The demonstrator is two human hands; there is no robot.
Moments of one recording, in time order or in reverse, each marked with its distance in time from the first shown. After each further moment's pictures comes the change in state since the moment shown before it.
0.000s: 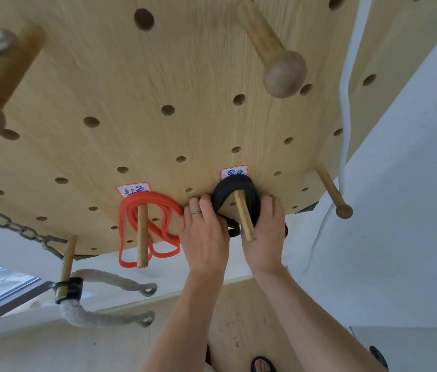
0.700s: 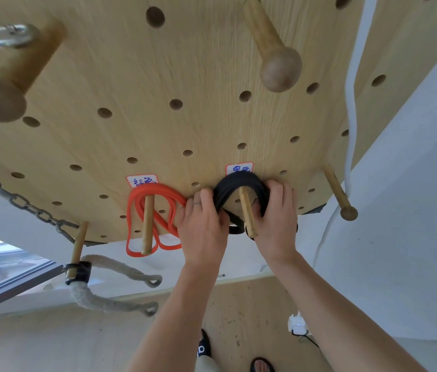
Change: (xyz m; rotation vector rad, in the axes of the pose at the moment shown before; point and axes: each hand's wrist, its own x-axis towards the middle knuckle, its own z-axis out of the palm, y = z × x) left_hand 0.005 -0.006 -0.012 -0.014 -0.032 0.000; right_hand 0.023 0.000 -0.016 0.017 0.036 -0.208
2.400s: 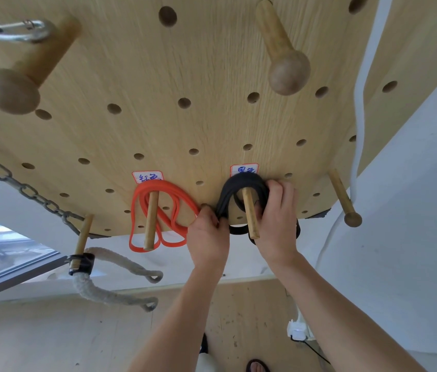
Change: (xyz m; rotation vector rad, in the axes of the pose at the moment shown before) left_hand -0.014 0.003 0.018 -0.336 -0.182 -0.481; right_hand 0.004 -0.001 -0.001 -0.011 -0.012 -0.136
